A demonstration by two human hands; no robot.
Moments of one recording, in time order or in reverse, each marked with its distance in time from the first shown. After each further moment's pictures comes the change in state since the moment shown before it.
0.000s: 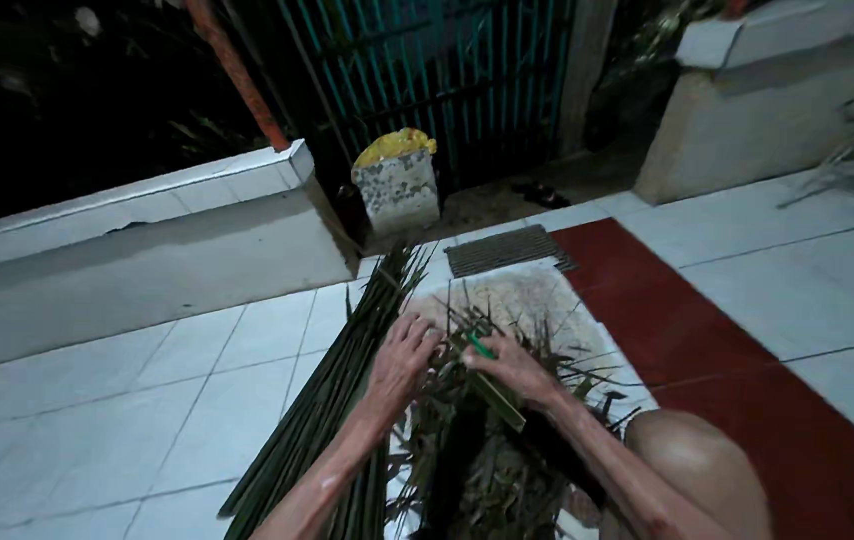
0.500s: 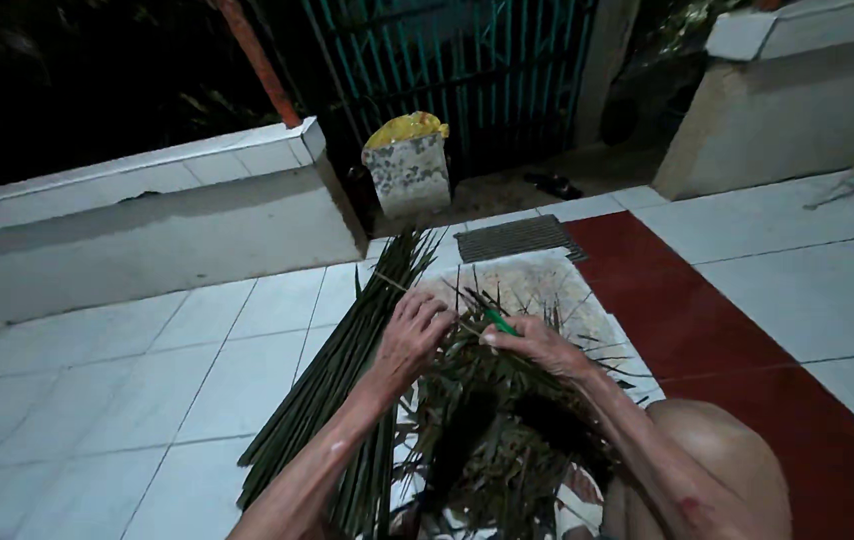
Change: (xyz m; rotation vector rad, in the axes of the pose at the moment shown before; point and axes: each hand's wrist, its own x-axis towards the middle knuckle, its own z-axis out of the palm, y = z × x) left_hand -0.015 -0.001 -0.015 -0.007 0.148 0.097; right_hand -0.013 -0.018 -0.008 0.145 -0.135 -0.028
